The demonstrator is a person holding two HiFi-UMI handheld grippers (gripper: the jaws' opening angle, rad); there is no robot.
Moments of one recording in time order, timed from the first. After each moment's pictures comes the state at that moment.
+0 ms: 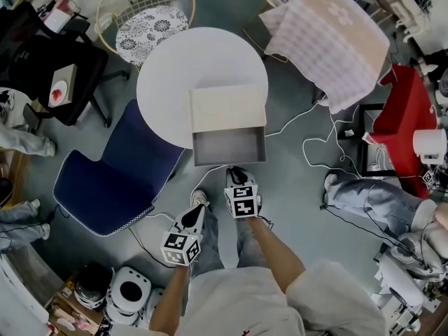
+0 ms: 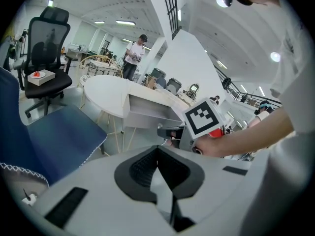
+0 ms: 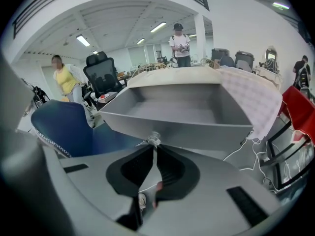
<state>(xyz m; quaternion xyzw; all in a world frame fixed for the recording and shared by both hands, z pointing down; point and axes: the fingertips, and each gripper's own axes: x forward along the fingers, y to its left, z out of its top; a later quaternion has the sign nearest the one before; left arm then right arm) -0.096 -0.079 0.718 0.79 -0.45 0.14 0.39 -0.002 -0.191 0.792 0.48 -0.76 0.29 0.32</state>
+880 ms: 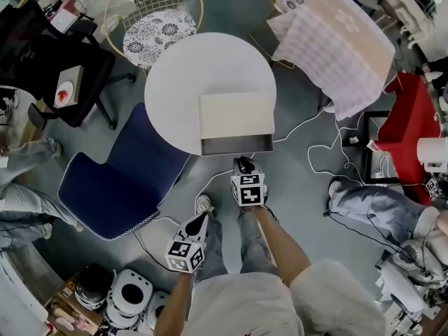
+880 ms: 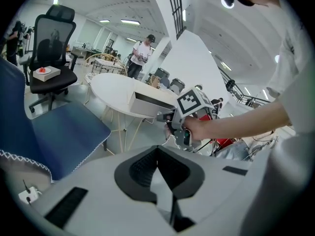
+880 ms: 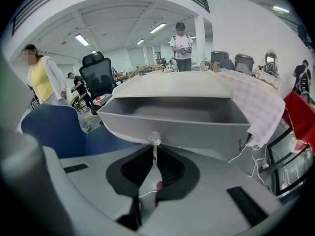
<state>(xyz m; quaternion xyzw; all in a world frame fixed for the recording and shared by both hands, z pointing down) -0.109 -0.069 0.723 0.78 -0.46 0.14 0.41 -0.006 -0.249 0.791 0.49 -0.76 0.28 0.32</state>
